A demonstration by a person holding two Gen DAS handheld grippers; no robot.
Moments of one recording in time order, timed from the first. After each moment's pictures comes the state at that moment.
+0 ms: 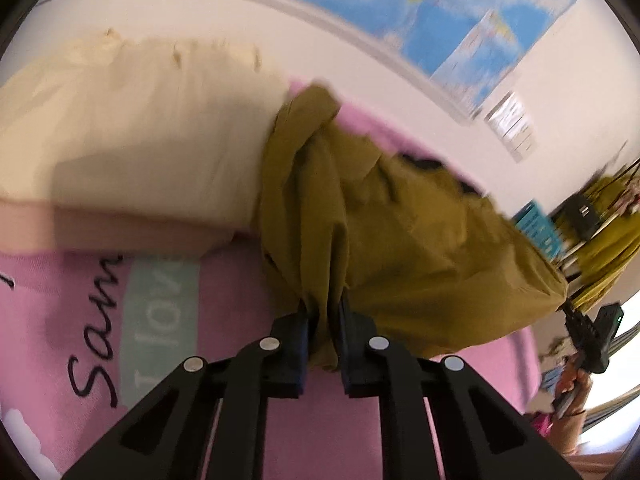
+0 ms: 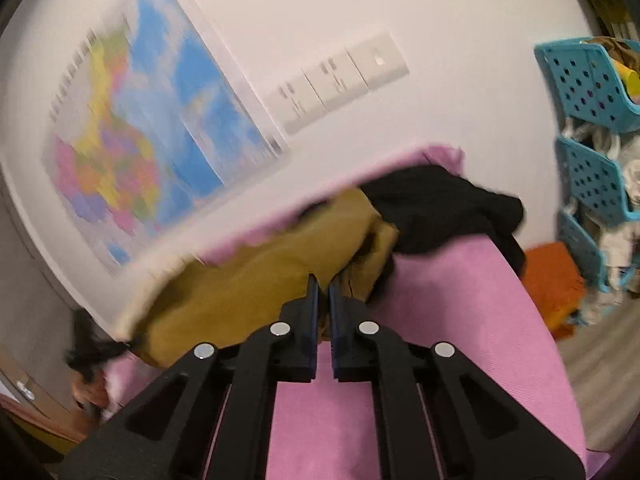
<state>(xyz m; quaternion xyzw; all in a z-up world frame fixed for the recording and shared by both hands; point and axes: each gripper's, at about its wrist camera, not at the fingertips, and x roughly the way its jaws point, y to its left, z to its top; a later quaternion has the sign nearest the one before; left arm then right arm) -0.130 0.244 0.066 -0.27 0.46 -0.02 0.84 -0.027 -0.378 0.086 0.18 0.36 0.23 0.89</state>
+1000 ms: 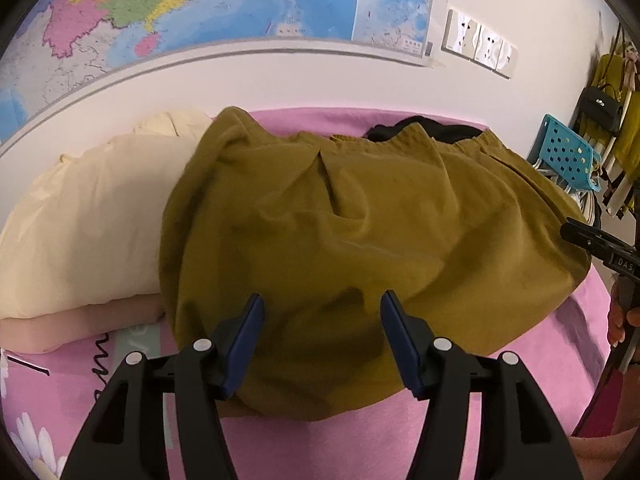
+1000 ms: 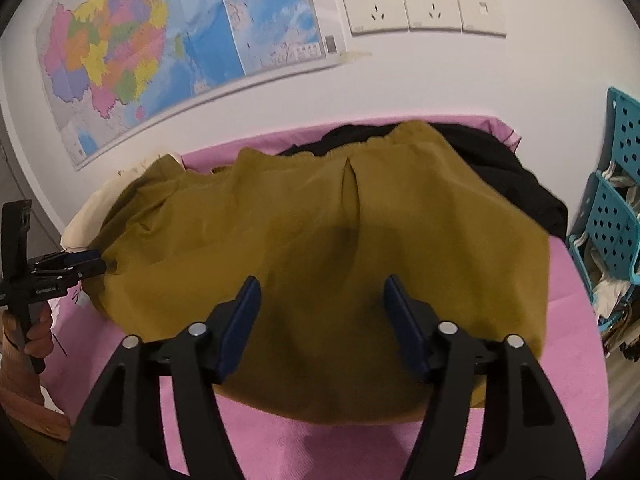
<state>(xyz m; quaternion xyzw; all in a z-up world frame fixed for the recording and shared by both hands) -0.092 0.148 0.095 -0.06 0.46 0.00 0.89 -0.011 -0.249 0.080 0.02 0.39 0.25 0.89</state>
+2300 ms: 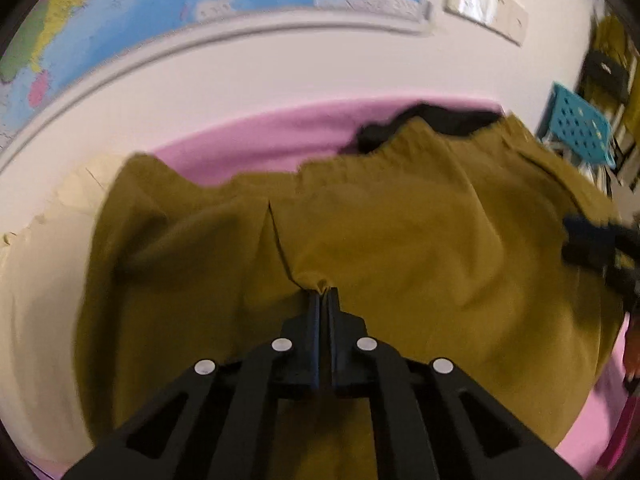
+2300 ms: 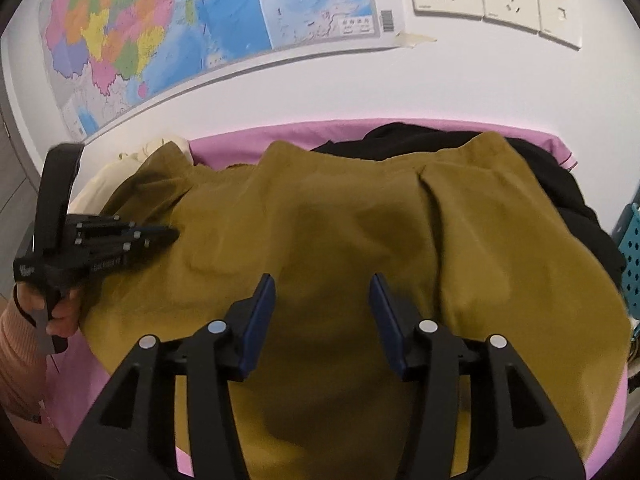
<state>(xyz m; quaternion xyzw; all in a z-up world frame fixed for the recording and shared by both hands) 0.031 0.136 0.069 -0.01 0.48 -0.03 0.88 0.044 -0.178 0.073 -0.01 0.40 0.29 0.87</state>
